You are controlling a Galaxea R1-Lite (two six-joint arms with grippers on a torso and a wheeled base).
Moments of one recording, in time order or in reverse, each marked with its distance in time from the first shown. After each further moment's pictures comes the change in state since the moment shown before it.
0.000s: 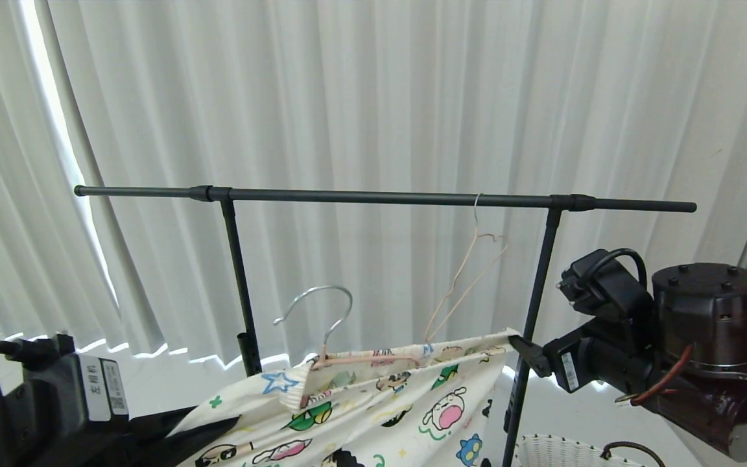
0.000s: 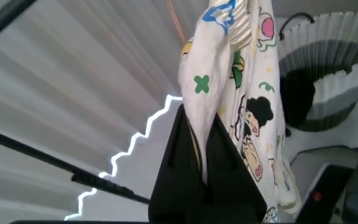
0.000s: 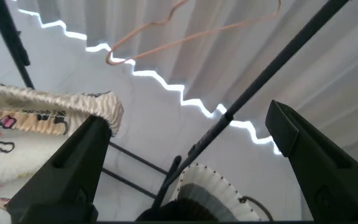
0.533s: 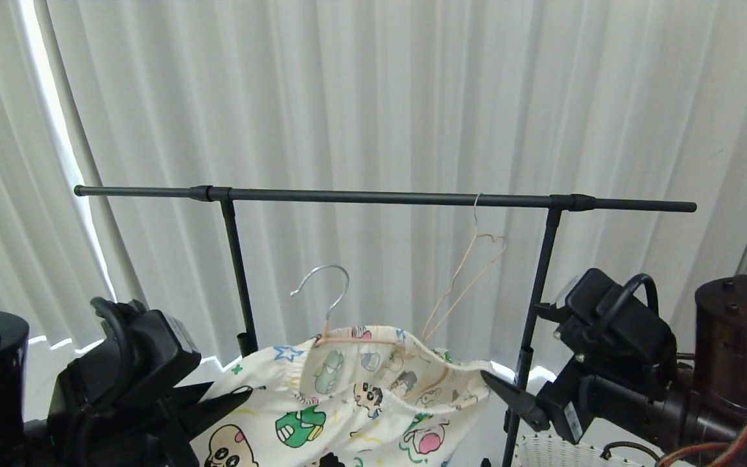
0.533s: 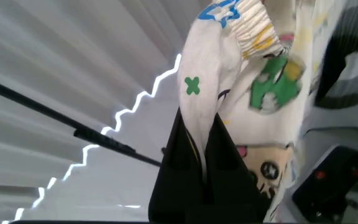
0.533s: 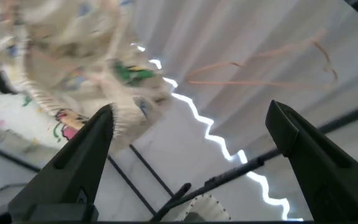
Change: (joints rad) left arm 0.003 0.137 -0.061 0.005 0.144 -0.109; right arm 0.199 -0.094 -0.004 0.053 0.106 -0.128
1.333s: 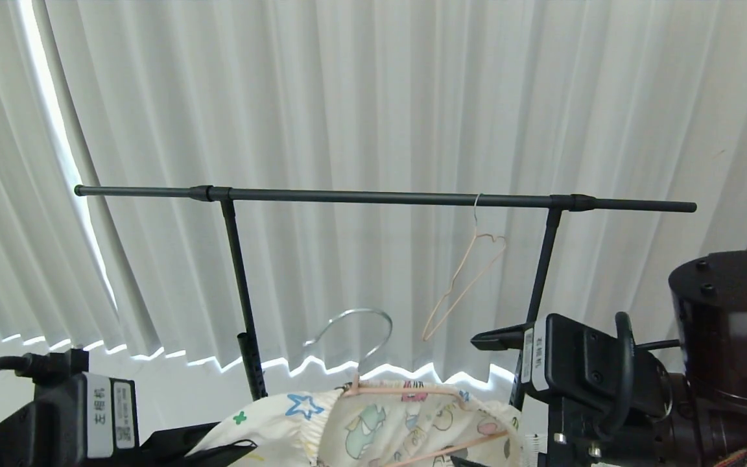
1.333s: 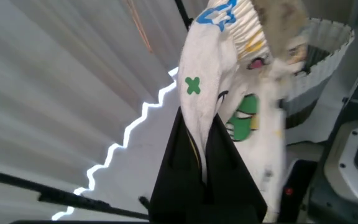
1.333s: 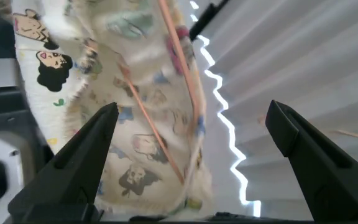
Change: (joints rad) left arm -0.085 -0.114 0.056 -0.052 -0.224 0.128; right arm 0.061 0.000 -0.171 0.290 0.374 -0.220
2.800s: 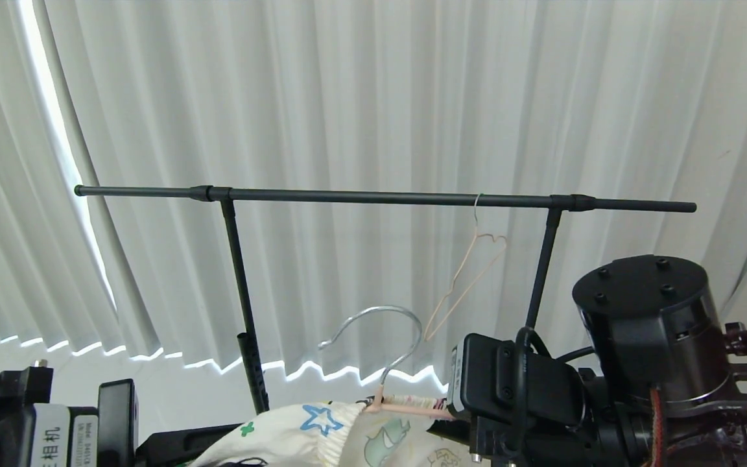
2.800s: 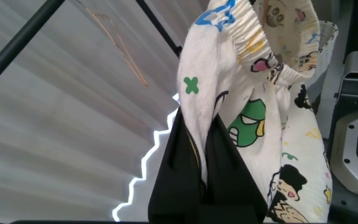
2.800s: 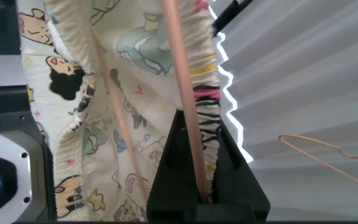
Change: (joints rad) left arm -0.061 -0.012 -0.041 -0.001 -0.043 0.081; right arm 0.059 0.123 -0.110 0.063 0.012 -0.004
